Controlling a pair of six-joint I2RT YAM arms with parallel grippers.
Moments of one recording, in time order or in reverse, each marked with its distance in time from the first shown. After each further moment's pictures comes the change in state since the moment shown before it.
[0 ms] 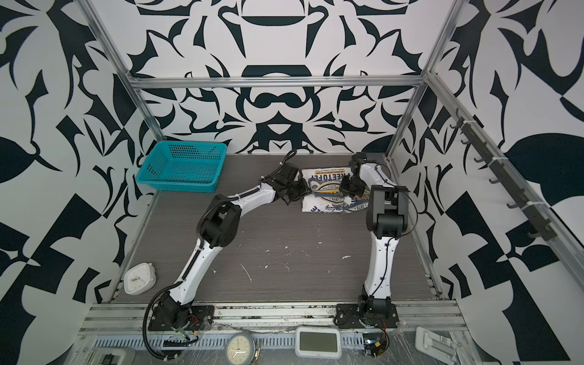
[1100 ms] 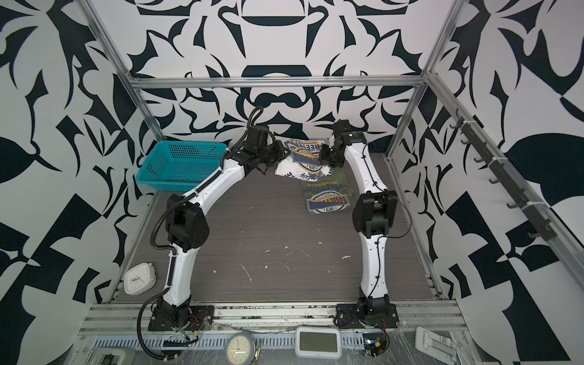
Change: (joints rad) left arm 0.113 -0.226 0.187 -0.161 -0.037 0.121; right arm 0.111 0.048 0.592 -0.225 -0.108 0.031
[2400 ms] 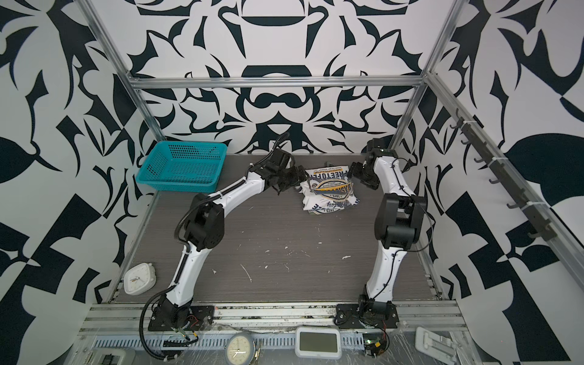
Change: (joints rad) left arm -0.098 0.049 -0.163 -0.045 -0.058 0.038; right arm -0.179 -0.255 -0.513 0.150 0.185 -0.074
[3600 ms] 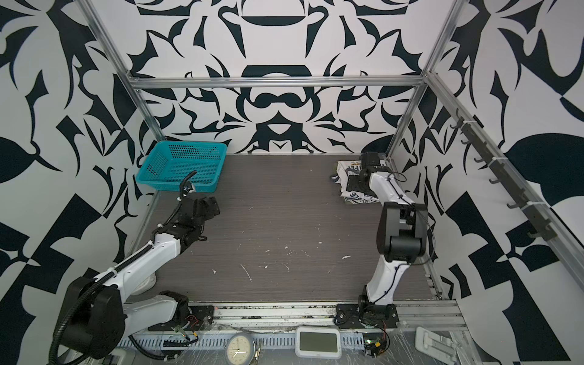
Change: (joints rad) left arm 0.368 -1.075 -1.362 0.397 -0.753 0.450; right arm 0.005 -0.219 -0.454 0.355 0.193 -0.155
